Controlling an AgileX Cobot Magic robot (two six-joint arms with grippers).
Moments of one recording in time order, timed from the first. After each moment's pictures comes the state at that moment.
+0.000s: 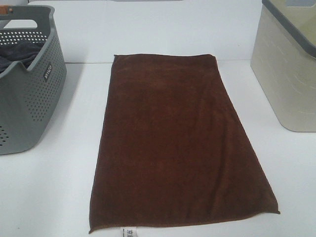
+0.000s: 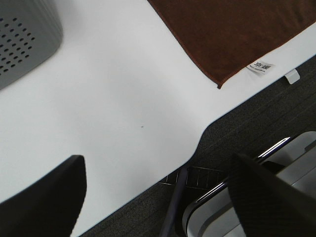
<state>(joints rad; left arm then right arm) -0.41 0.47 -0.54 -0.09 1.07 0.10 0.32 0.17 -0.51 0.05 1.09 -0.05</state>
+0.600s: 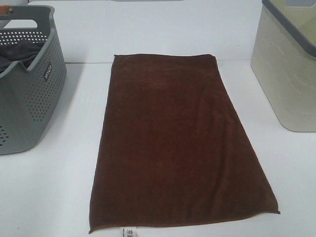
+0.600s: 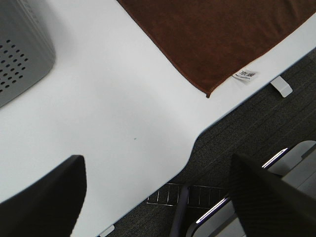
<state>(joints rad) -0.41 0.37 -0.51 -0.13 1.05 0.15 0.32 0.11 -0.50 0.07 1.07 -0.07</state>
